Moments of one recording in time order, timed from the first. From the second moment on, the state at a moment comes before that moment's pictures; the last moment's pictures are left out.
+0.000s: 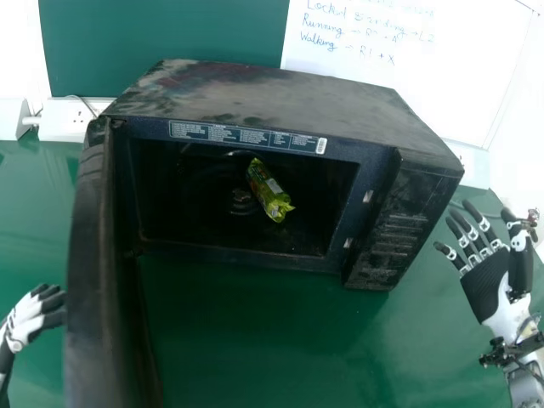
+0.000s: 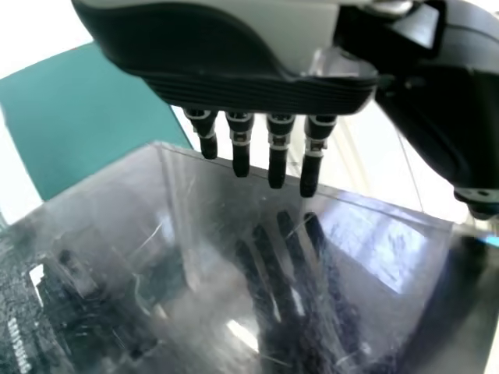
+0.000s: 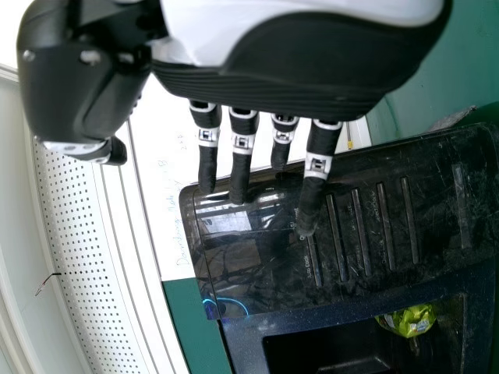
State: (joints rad) left arm 0.73 0.10 0.48 -0.47 -0.17 -1.15 -0.44; right arm -0.16 -0.62 -0.62 -0.11 0.87 0.48 0.45
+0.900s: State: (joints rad) left arm 0.75 0.51 0.57 -0.56 -0.13 -0.93 -0.48; right arm -0.17 -0.60 -0.61 -0.13 0.85 0.49 0.43
